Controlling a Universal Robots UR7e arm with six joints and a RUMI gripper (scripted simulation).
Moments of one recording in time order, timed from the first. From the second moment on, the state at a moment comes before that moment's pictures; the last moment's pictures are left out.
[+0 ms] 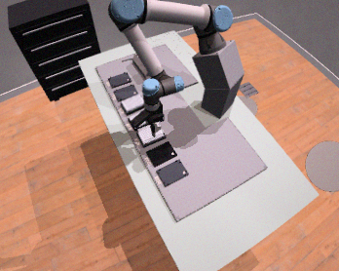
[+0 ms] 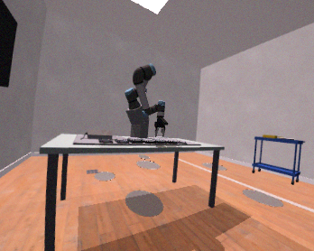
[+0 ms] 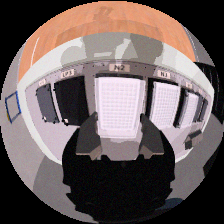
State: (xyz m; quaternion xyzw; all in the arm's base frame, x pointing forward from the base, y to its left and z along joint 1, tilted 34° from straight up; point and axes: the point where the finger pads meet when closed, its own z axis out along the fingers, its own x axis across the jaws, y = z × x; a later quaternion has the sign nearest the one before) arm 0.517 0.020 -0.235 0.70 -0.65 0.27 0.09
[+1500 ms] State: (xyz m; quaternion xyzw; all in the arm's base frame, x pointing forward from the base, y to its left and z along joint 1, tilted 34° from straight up) arm 0.521 0.014 -0.246 0.70 -0.65 0.27 0.09
